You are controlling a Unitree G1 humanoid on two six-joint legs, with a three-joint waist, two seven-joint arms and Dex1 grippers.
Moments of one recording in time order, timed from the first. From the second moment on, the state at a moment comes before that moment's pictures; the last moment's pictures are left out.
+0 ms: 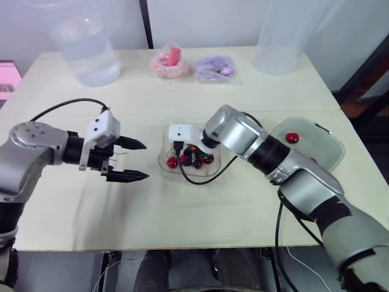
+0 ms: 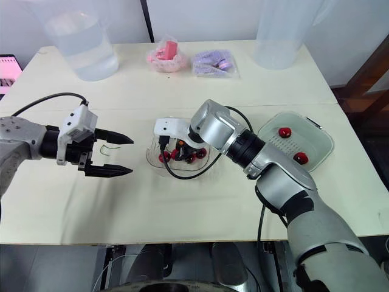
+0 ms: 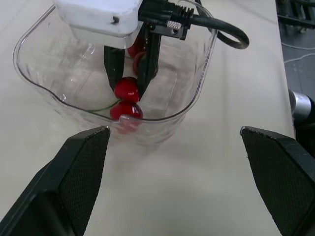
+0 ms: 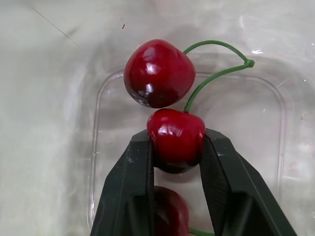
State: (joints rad) left arm -0.47 1.03 0.00 -0.19 -0.55 0.63 -1.32; right arm -1.20 -0.34 0.78 0.37 0.02 0.84 1.17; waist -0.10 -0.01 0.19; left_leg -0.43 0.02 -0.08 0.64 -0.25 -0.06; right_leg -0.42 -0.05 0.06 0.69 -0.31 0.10
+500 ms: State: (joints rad) left arm -0.82 0.75 0.09 0.20 -0.66 0.73 -1.24; right arm -0.99 -0.63 0.48 -0.25 0.00 0.79 1.05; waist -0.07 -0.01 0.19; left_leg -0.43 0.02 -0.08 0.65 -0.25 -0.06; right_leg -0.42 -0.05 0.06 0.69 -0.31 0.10
